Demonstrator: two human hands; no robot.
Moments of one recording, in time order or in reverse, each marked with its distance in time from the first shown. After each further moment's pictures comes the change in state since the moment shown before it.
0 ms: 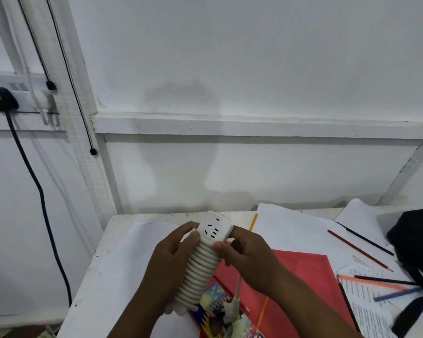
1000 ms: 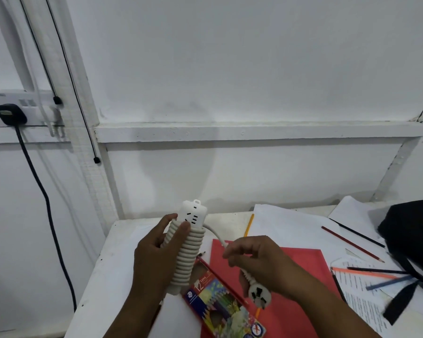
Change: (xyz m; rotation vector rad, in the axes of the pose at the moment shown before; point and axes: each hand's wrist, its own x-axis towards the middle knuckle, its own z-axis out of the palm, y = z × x) left_hand -0.009 -0.002 -0.009 -0.040 0.197 0.057; right_hand -0.038 -0.009 -0.020 -0.075 -0.053 0.190
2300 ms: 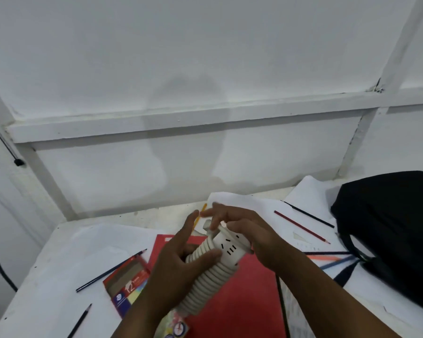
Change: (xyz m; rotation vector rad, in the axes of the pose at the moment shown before) left_hand -0.051 0.013 0.171 0.158 -0.449 -0.026; right_hand -0.024 0.064 -0.138 0.298 -0.005 -0.294
